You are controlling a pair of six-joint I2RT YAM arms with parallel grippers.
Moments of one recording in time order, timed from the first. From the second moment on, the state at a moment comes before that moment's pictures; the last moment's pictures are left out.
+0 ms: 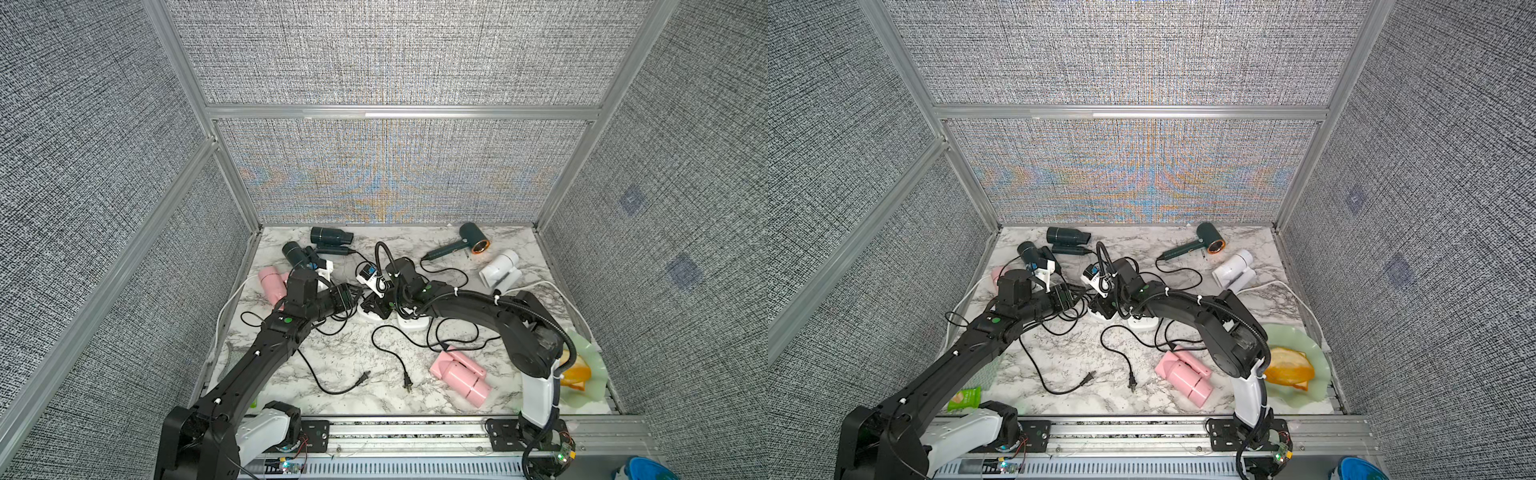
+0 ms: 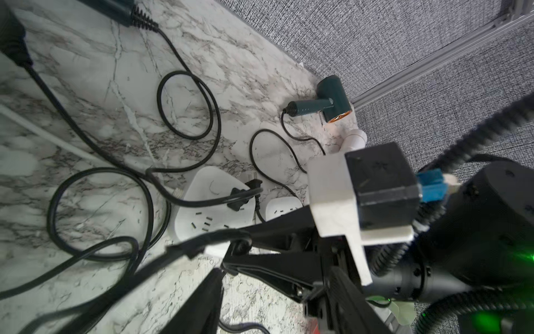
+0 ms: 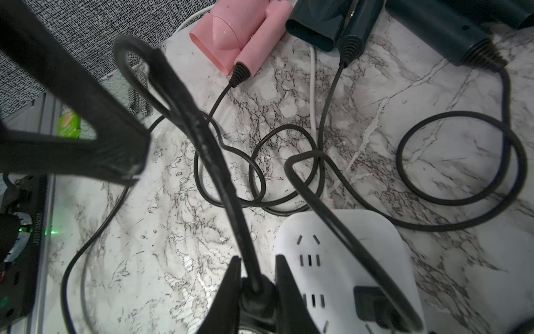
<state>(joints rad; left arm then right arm) -0.32 1.10 0.70 -0.19 0.42 -0.66 0.80 1.99 1.36 -0.06 -0.39 -0.04</state>
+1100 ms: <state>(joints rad) -0.32 1.12 0.60 -0.17 0.40 -0.71 0.77 2.09 1.33 0.16 -0.37 -0.07</state>
